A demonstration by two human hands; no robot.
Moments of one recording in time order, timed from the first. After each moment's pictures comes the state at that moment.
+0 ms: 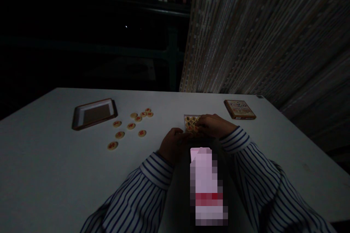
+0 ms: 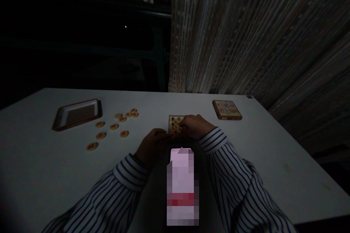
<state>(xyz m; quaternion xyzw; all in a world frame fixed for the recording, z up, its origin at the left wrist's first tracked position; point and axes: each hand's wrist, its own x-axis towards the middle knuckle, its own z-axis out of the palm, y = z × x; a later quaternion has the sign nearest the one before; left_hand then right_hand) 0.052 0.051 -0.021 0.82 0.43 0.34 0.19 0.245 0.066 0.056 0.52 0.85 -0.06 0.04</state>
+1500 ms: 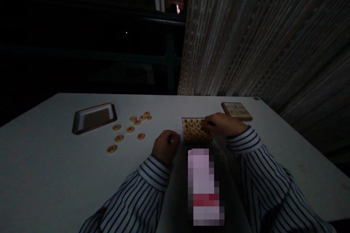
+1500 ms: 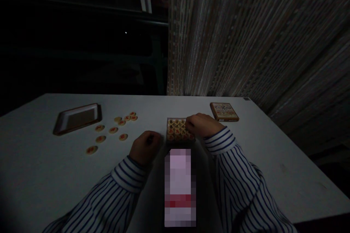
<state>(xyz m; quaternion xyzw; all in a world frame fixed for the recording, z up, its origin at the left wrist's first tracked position) 0.044 0.049 -0.007 0.73 0.52 0.39 0.21 0.266 0.052 0.083 0.57 0.82 -0.06 0.02</state>
